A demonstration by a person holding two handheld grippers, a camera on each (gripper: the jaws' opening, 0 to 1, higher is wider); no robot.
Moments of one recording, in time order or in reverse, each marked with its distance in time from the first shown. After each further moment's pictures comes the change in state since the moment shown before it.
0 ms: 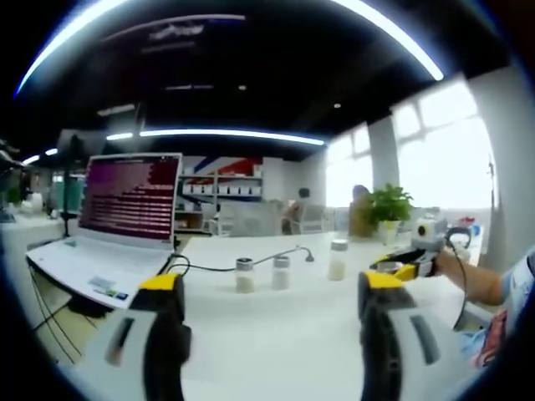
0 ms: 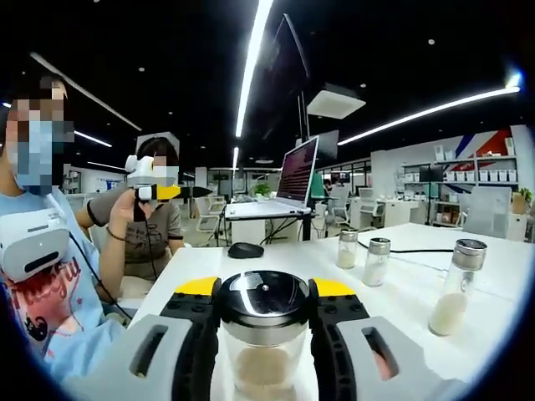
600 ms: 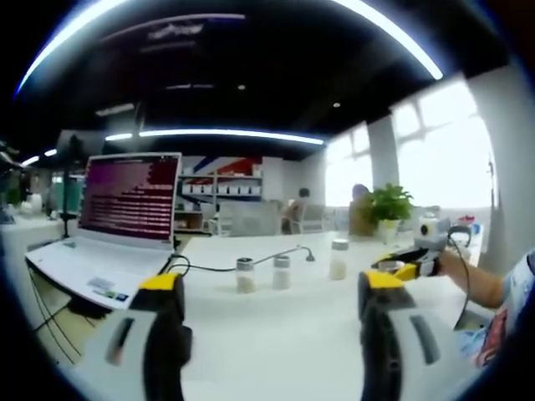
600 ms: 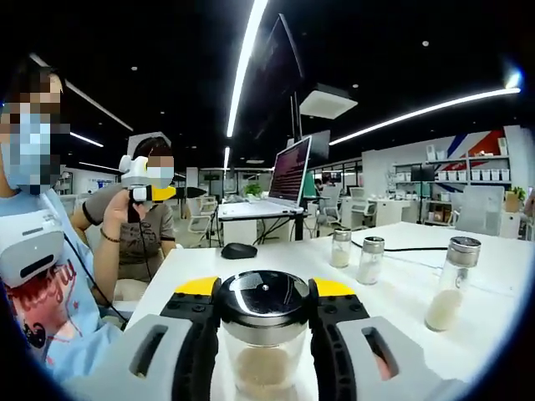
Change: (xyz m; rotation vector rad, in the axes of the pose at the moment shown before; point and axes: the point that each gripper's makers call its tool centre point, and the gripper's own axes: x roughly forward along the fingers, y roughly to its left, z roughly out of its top) left arm 0.003 0.003 -0.002 0.004 0.003 -0.001; right arm 0.002 0.000 -0.001 0.007 -0.004 -0.055
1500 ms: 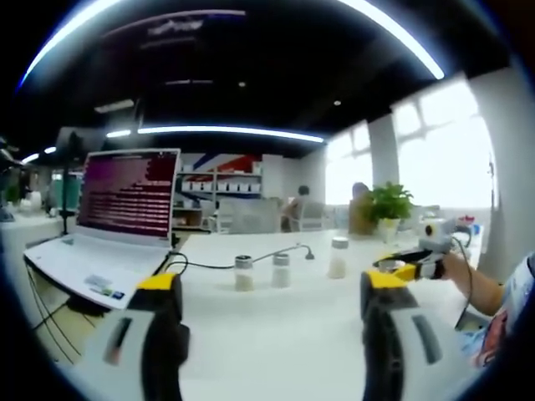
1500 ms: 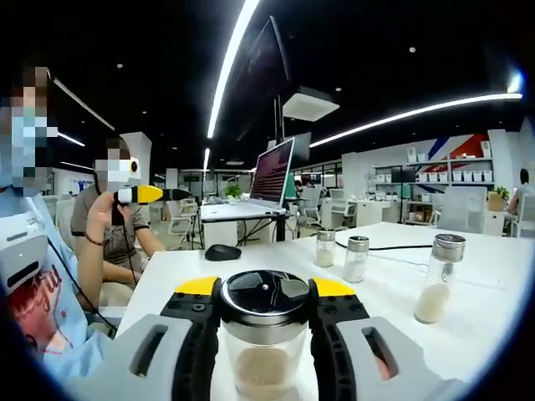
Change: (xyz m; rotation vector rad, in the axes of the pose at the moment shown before) left arm -0.002 -0.007 -0.001 -0.007 0.012 0.004; right arm -0.004 0.002 0.002 0.004 -0.003 -0.109
